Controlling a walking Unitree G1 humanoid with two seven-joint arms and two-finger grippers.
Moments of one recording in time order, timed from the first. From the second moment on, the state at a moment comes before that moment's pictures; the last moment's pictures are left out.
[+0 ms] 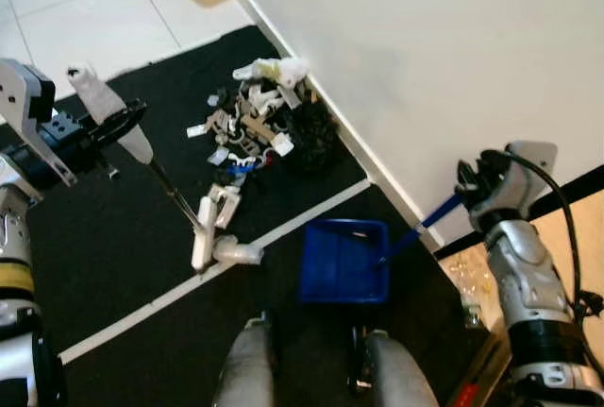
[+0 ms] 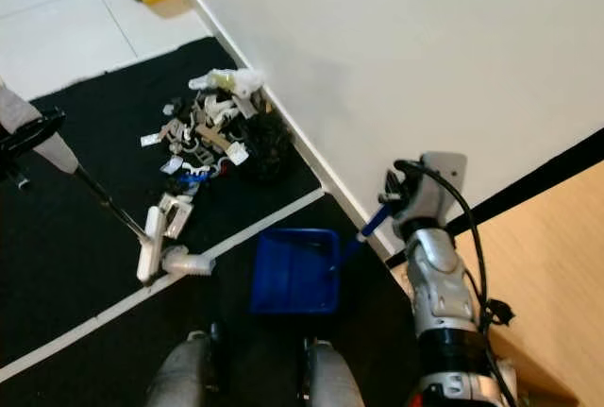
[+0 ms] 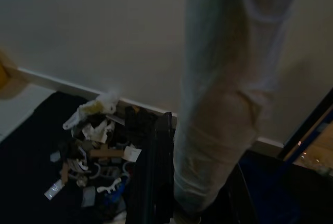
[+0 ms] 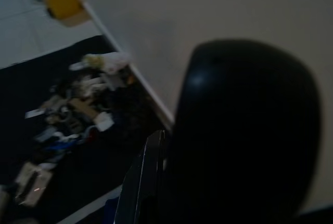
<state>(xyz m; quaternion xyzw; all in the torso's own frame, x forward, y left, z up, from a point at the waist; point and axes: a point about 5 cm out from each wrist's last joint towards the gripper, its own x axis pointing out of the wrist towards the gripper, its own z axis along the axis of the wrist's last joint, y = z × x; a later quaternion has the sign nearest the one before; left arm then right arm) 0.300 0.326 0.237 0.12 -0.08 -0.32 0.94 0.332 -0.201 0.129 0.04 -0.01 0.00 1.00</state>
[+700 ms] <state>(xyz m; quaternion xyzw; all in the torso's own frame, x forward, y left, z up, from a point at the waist) 0.288 0.323 0.217 0.13 -0.04 -0.32 0.94 0.329 -0.184 0.100 0.04 0.00 -0.01 1.00</state>
